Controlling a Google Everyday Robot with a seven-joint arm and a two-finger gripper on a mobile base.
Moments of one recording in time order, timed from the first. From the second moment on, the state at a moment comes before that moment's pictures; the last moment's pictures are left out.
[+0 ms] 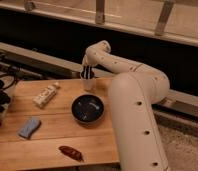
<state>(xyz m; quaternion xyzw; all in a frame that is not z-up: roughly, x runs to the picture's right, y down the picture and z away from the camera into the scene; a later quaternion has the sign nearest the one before) -0.059 -0.162 0.966 -0.13 -0.06 0.73 0.67</state>
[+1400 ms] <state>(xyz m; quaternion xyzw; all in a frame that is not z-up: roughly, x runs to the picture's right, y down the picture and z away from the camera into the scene) -0.057 -0.190 0.933 -0.08 -0.12 0.74 0.65</state>
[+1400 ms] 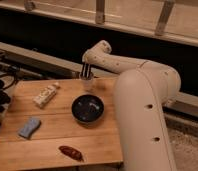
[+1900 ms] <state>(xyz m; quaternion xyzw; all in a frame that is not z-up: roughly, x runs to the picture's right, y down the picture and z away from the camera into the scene) -0.053 -0.198 0.922 -0.07 -0.14 0.75 0.65</state>
